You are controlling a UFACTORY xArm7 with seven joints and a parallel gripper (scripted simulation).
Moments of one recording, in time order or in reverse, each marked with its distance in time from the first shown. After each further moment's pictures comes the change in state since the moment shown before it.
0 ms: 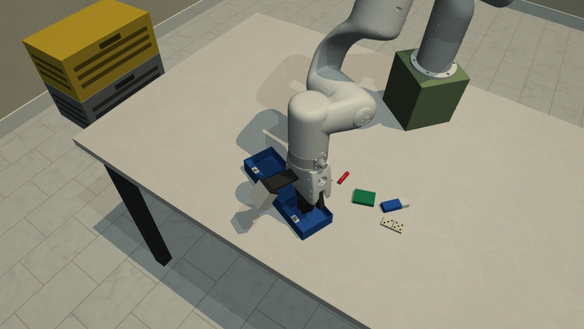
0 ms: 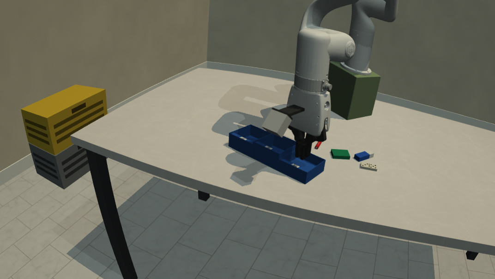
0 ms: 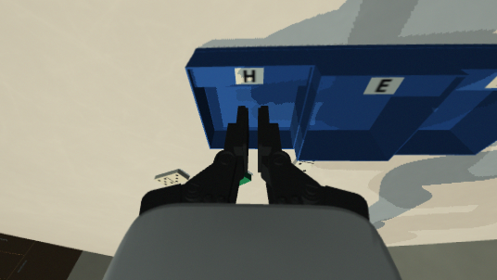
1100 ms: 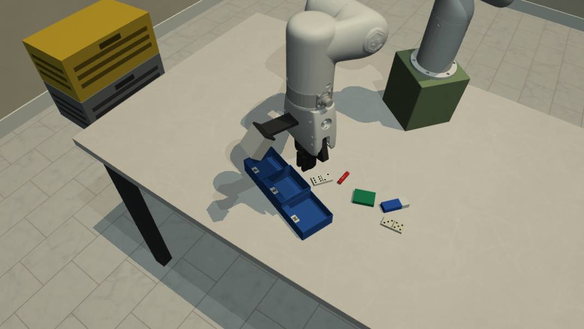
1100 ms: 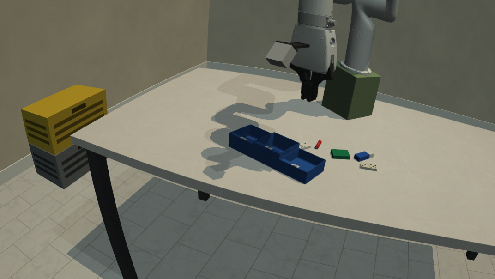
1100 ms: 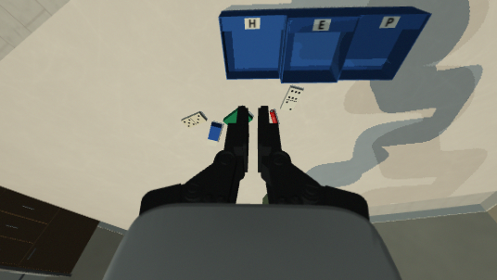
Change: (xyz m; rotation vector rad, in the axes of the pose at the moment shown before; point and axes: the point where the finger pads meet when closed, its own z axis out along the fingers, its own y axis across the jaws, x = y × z) arm 0.003 0.000 -0.145 0.001 0.006 0.001
